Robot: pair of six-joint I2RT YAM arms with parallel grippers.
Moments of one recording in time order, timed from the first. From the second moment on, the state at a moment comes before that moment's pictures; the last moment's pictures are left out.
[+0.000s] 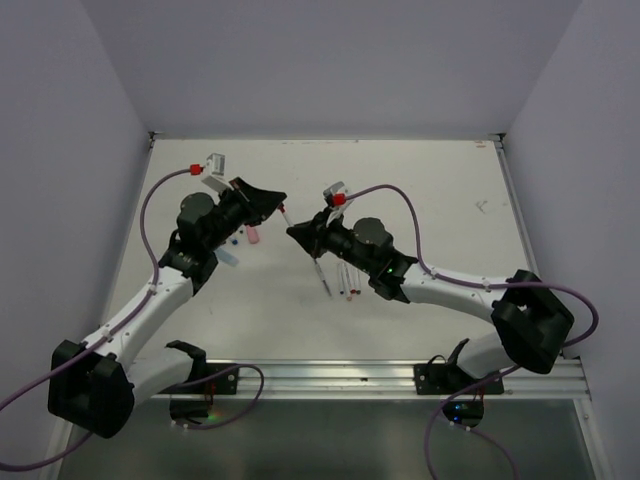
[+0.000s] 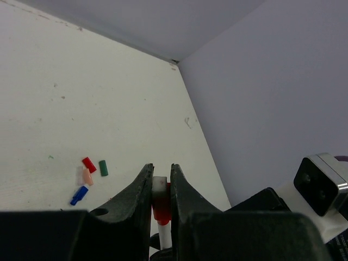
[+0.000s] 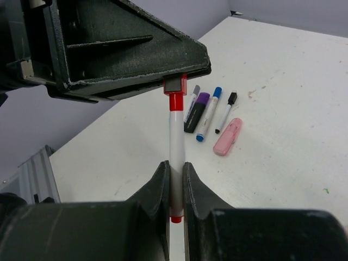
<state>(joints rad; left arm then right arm) -0.33 1.09 0.73 0.31 0.28 -0.84 0.89 1.45 0.79 0.61 -0.06 0.35</state>
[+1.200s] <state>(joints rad) -0.45 1.28 0.98 -0.05 -0.36 -0.72 1.00 1.70 0.86 0.06 0.19 0.45</state>
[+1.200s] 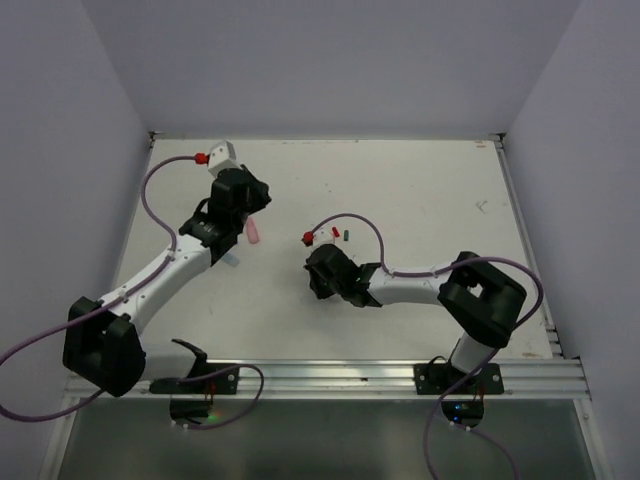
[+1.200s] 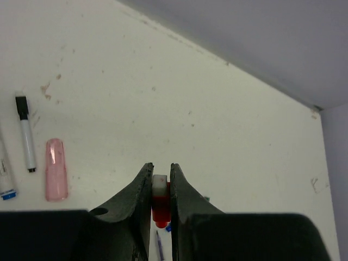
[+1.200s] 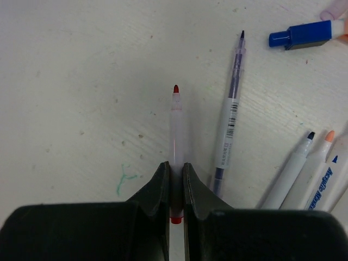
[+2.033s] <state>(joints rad) -0.49 1.80 1.07 -0.16 0.06 -0.73 0.89 1.73 0.89 -0.05 0.30 0.61</state>
